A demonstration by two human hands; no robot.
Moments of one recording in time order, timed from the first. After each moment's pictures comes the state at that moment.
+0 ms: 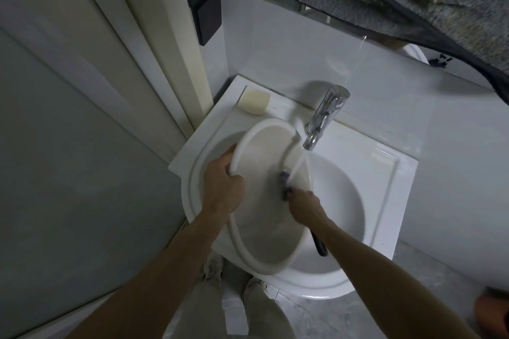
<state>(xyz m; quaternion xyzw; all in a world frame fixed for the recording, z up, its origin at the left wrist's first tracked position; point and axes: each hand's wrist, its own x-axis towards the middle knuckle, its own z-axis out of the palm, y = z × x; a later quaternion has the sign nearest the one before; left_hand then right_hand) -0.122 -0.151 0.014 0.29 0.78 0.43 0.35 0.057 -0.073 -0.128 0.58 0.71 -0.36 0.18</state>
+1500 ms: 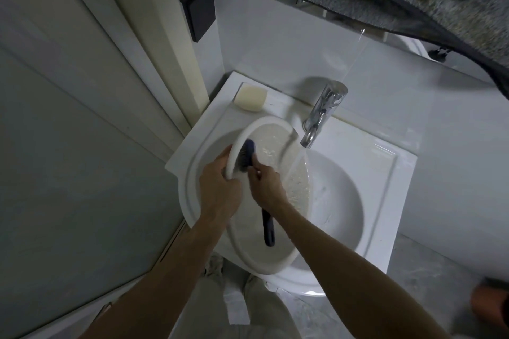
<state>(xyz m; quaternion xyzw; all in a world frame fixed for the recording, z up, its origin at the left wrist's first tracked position) -0.115 -0.152 0.017 0.27 0.79 0.43 0.34 -0.030 -0.085 -0.079 0.55 0.68 -0.48 -0.08</state>
